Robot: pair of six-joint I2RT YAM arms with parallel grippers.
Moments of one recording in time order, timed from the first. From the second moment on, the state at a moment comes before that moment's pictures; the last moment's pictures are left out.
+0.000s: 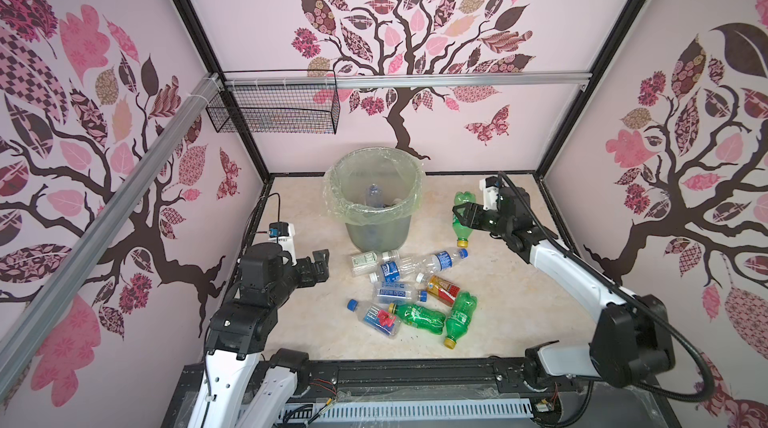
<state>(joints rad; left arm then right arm) -0.18 0.65 0.94 -0.87 0.02 -0.28 0.24 1.30 0.92 -0.10 -0.31 0.46</state>
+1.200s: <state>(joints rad) -0.18 0.67 0.95 -0.88 0.20 -0.34 0.51 1.79 1.78 -0.24 -0.39 0.30</state>
